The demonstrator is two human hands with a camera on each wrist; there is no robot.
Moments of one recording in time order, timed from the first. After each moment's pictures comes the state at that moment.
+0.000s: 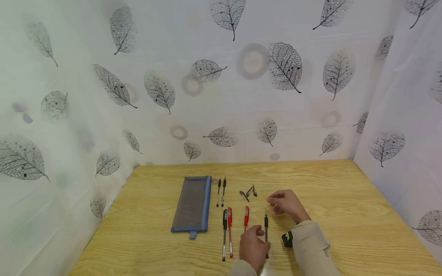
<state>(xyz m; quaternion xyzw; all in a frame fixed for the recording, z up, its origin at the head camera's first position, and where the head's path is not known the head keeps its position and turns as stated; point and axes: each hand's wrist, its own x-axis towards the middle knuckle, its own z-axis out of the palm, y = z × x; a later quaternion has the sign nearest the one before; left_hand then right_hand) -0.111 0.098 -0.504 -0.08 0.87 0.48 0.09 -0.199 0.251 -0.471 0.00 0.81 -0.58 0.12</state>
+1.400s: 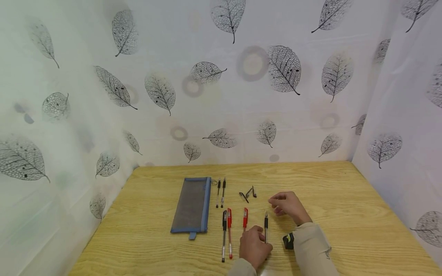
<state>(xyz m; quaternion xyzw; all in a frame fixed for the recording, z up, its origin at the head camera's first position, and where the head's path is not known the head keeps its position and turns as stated) -0.112 0.097 -0.496 -0.06 0.89 0.44 0.11 -0.196 0.257 -0.471 0.00 0.80 -0.58 0.12</state>
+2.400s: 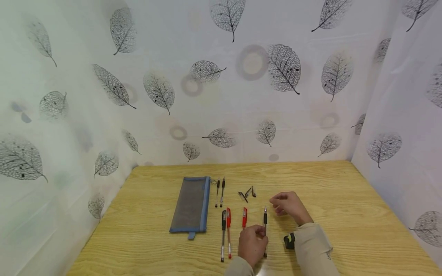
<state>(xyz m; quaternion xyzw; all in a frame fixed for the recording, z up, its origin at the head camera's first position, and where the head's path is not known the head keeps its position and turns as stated) -0.116 0.095 -0.500 -0.04 0.86 0.51 0.07 -0.197 0.262 -0.475 0.02 0.81 -0.57 0.12</state>
